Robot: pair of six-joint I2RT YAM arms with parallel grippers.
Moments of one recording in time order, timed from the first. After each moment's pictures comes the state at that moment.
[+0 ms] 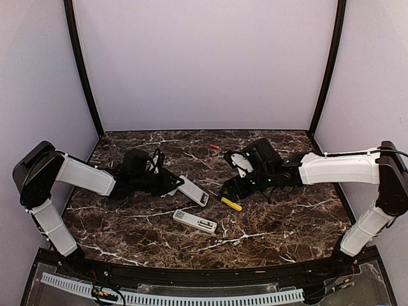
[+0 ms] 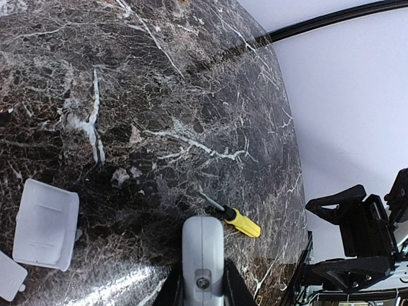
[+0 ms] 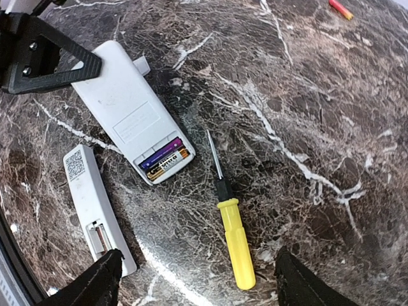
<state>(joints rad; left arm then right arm) -0.60 1.69 0.73 0.42 0.39 -0.90 0.86 1.57 1.02 -0.28 -0.06 0.24</state>
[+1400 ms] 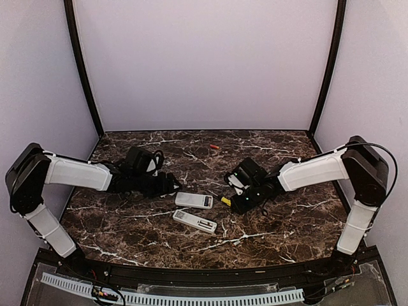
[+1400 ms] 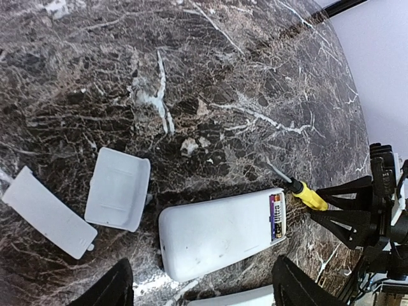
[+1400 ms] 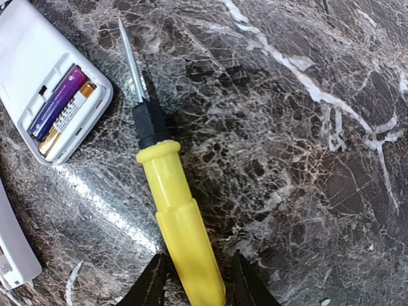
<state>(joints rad) -0.64 1.61 0.82 0.02 0.22 -0.69 0.86 1.79 1.00 -0.32 0.04 0.24</state>
